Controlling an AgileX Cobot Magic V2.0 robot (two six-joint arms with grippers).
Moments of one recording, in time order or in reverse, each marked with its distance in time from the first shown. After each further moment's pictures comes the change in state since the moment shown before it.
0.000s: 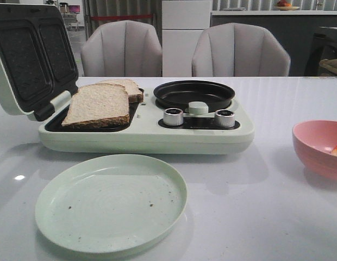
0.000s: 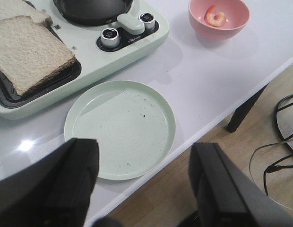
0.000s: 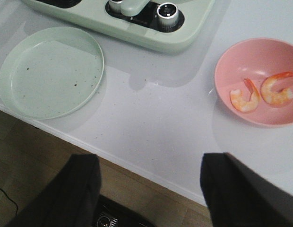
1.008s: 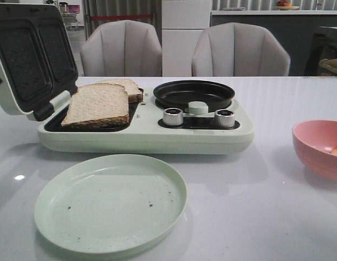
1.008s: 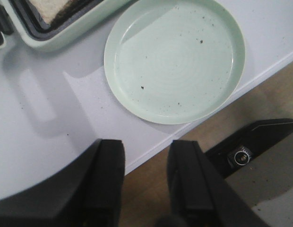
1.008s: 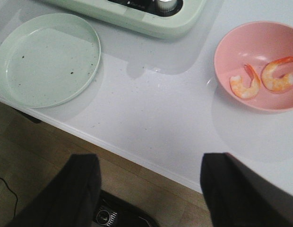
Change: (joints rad) left arm 0.097 0.401 -0.187 -0.029 0.262 0.114; right arm 0.000 -0.029 0.033 0.000 0.010 0.000
